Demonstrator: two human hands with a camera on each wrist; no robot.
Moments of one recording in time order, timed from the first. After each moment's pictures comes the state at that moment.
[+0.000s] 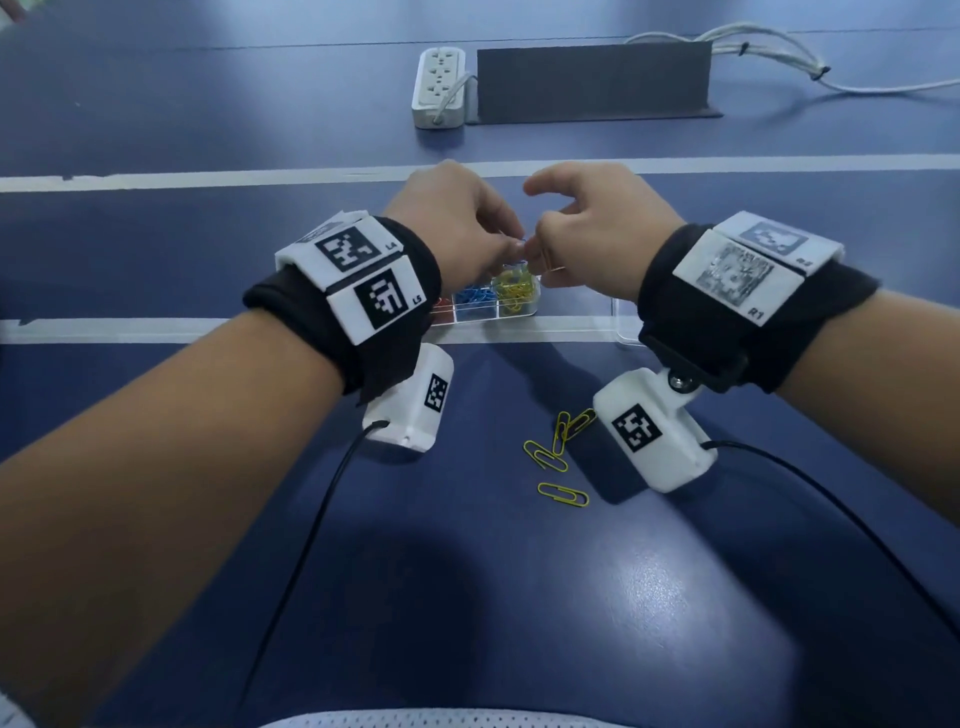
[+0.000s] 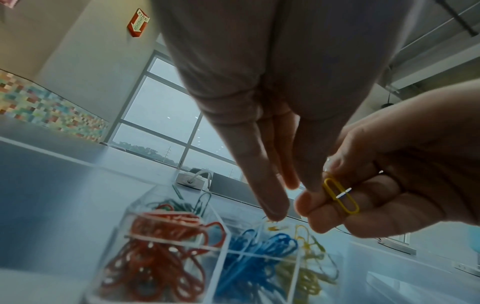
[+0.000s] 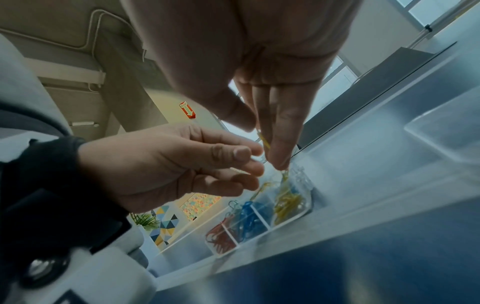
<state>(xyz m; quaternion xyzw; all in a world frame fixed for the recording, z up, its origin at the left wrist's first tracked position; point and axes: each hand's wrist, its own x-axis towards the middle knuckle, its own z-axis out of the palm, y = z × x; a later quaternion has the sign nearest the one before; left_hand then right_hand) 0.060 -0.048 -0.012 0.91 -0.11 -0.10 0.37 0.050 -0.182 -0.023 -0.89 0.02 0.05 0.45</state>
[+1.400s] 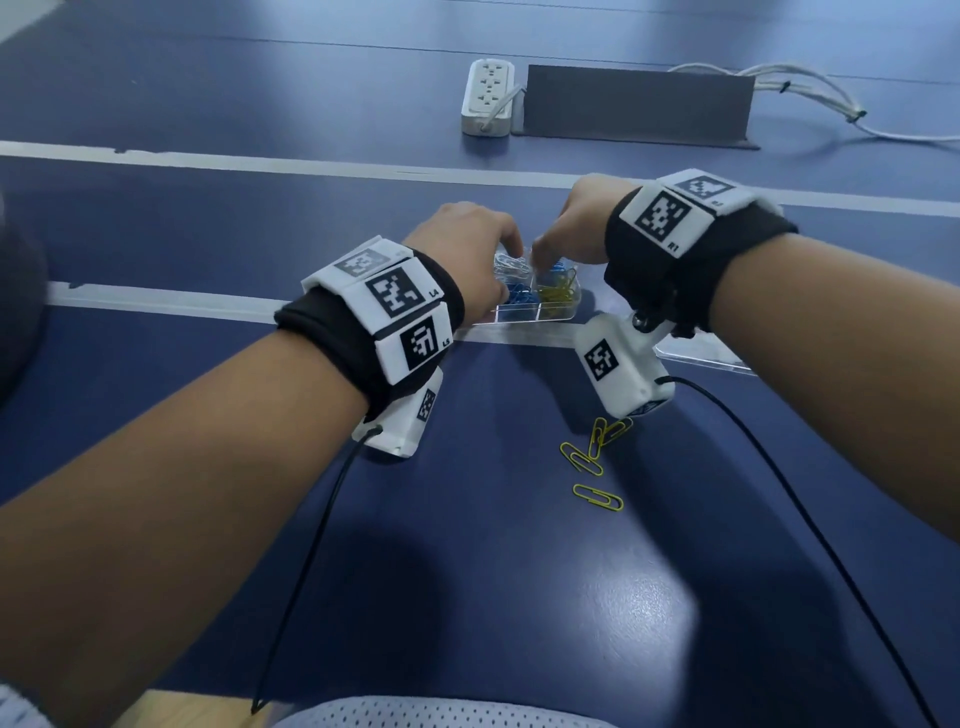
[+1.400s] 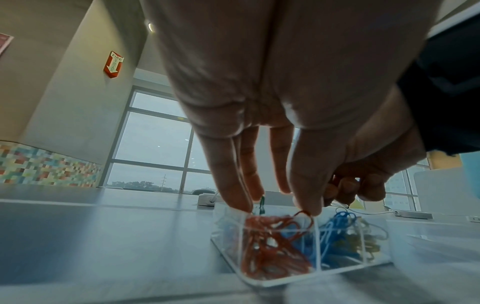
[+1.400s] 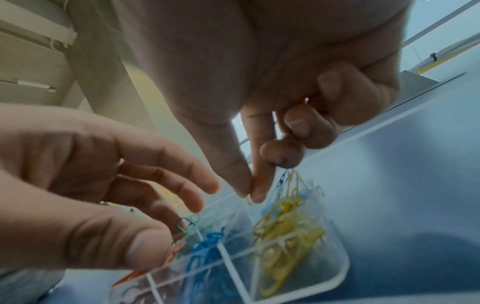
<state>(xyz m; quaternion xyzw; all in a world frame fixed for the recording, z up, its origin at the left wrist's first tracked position) 0.057 -0.019 -0.025 0.97 -0.14 -0.06 0.17 0.093 -0.151 -0.010 -0.98 0.05 0.15 0.07</state>
